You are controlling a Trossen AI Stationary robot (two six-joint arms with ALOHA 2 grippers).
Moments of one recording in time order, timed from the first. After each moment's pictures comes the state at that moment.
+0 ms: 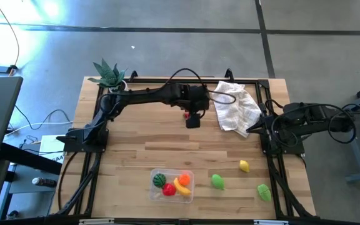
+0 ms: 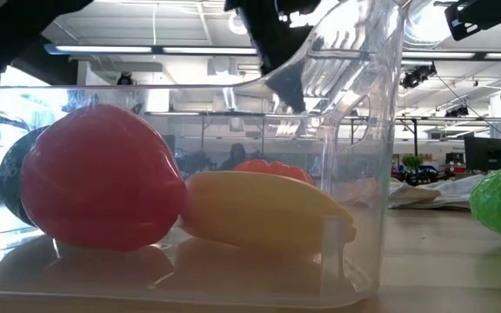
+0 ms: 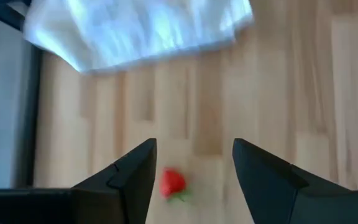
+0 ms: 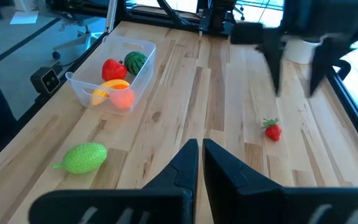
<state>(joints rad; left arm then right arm) 0.29 2.17 2.11 -1.01 -0.11 0.23 0.13 0.37 0.72 -0.80 -0.01 -0.10</state>
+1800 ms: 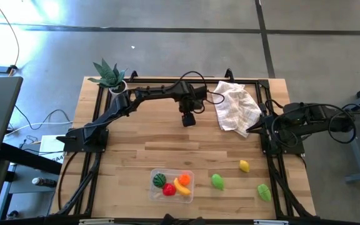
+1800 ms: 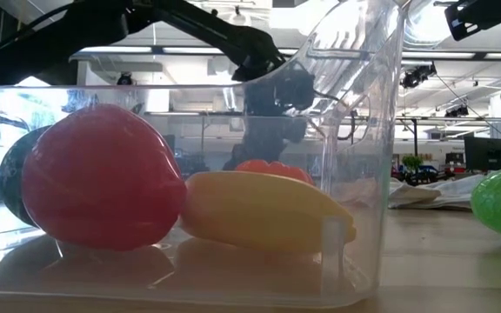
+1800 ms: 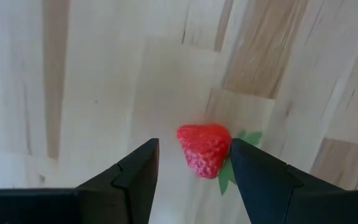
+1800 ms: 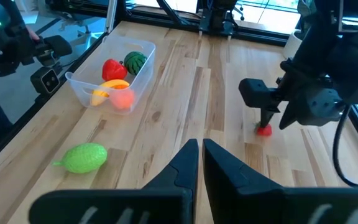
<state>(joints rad) 0.43 2.41 2.11 -1.16 0.06 0.11 0.13 0.37 0.72 -0.80 -0.01 -0.10</state>
